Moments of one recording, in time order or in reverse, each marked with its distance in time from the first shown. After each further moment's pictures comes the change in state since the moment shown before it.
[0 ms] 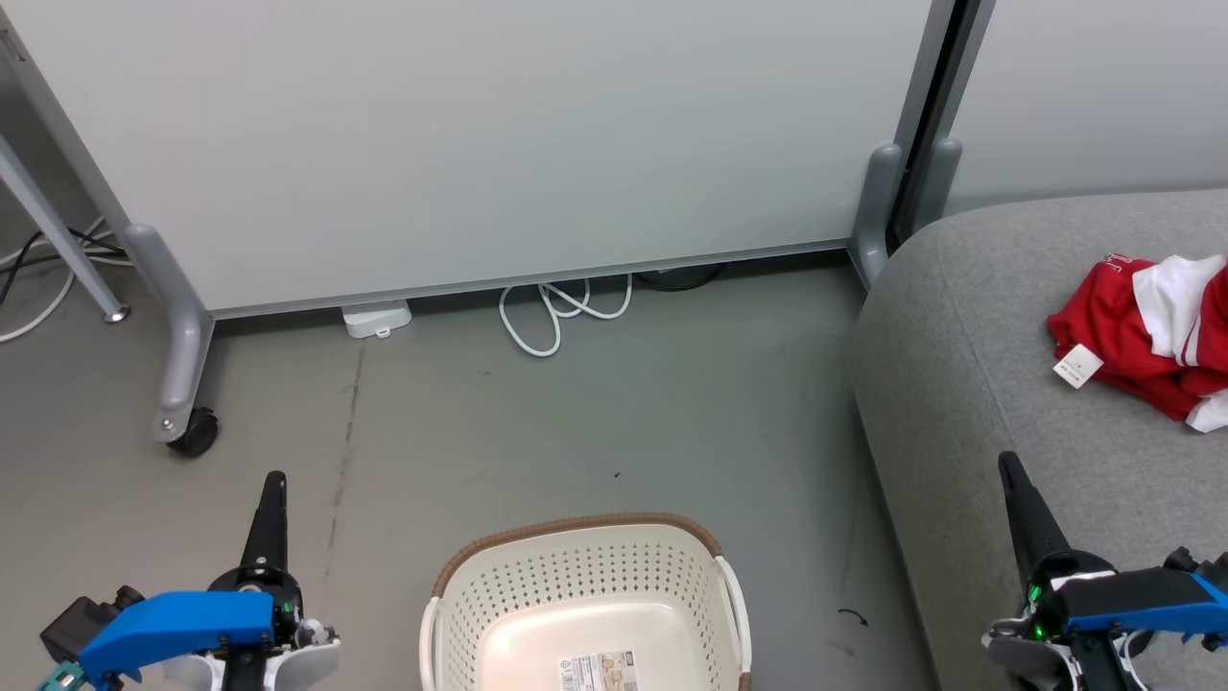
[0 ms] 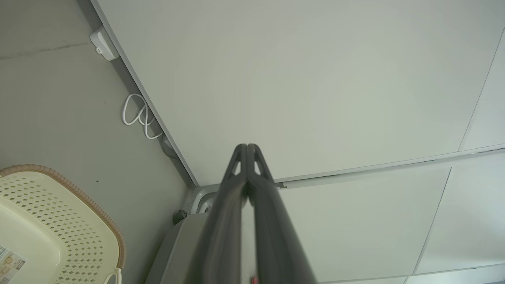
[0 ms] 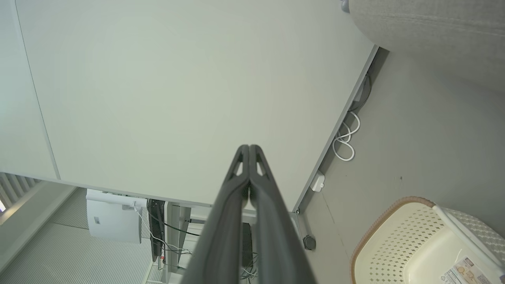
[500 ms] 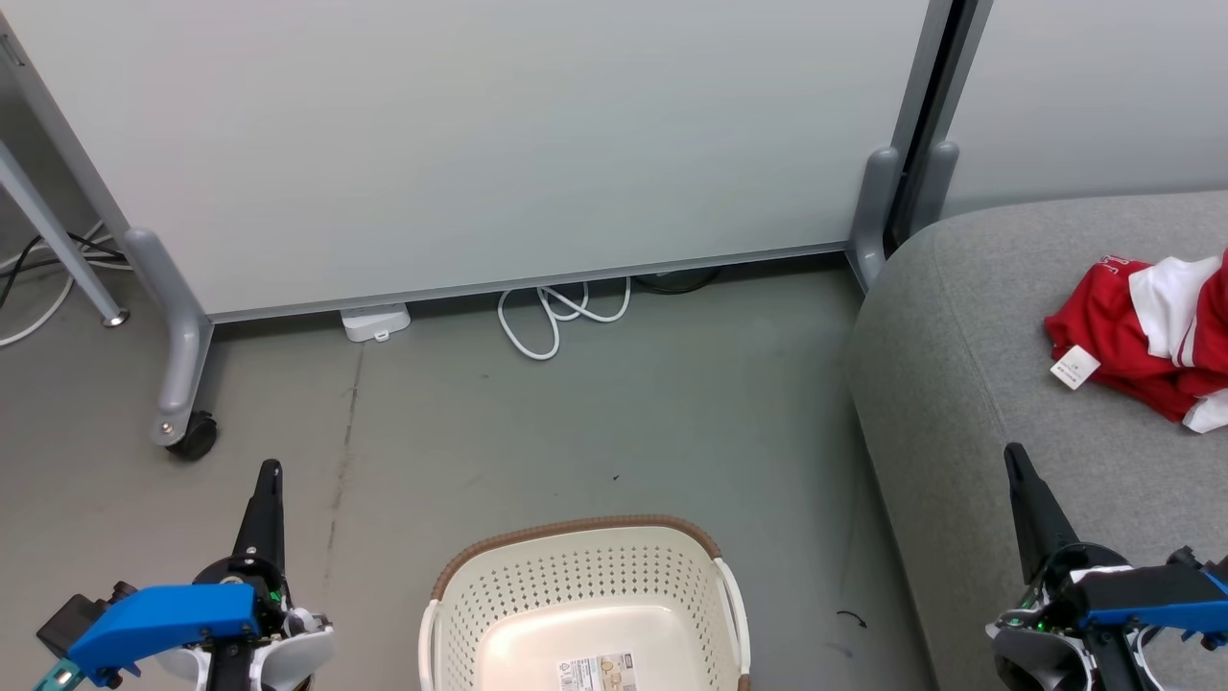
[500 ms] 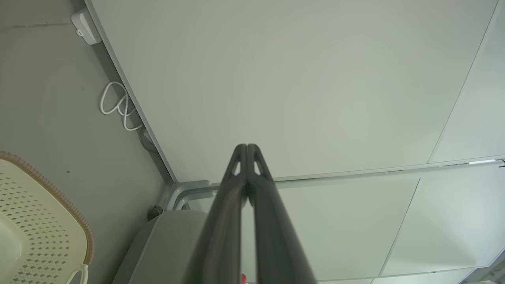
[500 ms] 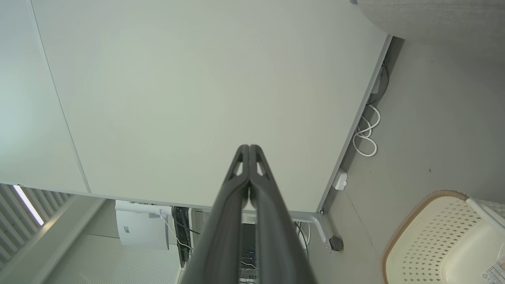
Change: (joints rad) left arm -0.012 -0.003 0.015 -0.012 -0.103 0.000 0.032; right arm -0.007 0.000 -0.012 -0.009 0.114 0.000 0.022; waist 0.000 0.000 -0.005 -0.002
